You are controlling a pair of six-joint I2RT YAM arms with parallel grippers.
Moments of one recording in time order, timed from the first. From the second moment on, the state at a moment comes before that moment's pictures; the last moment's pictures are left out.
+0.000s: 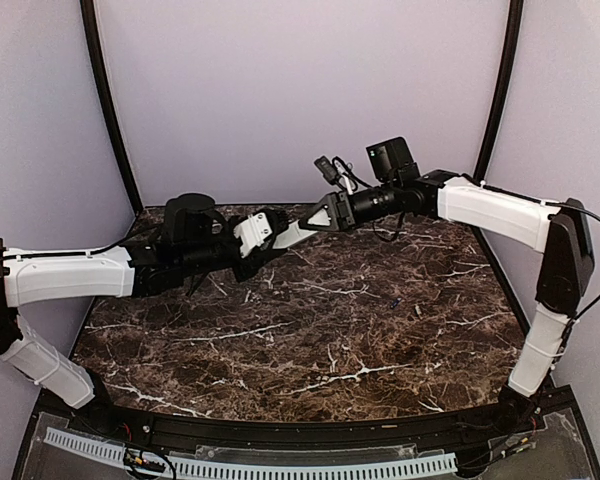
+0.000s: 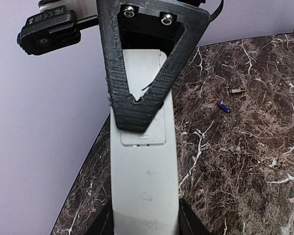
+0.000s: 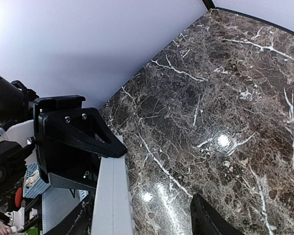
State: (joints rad) left arm -0.82 1.42 0.95 0.16 0.09 0.59; right arm 0.65 1.79 1.55 -0.35 -0.80 0.26
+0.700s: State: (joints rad) left arm -0.82 1.42 0.95 0.10 0.08 0.58; right arm 0.63 1.80 1.51 -0.36 -0.87 0.19
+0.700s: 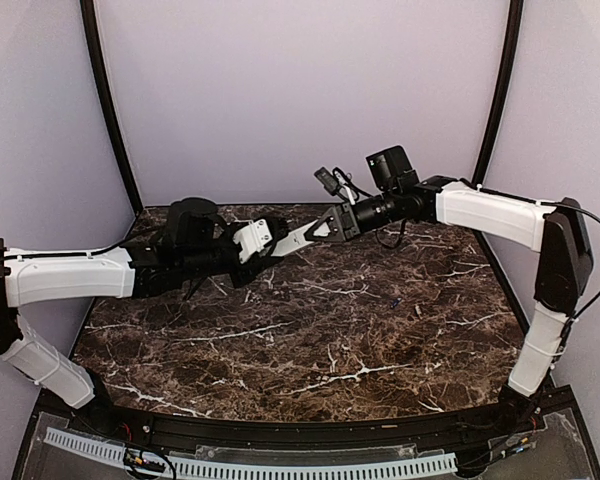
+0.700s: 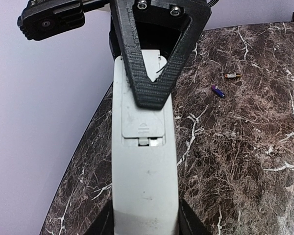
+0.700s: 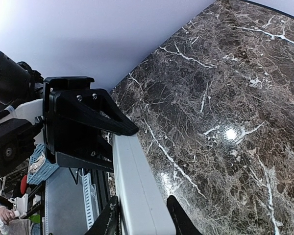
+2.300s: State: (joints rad) left arm -0.82 1.42 0.94 0.08 0.07 0.59; right arm 0.57 1.75 1.57 -0.58 -0.90 0.14
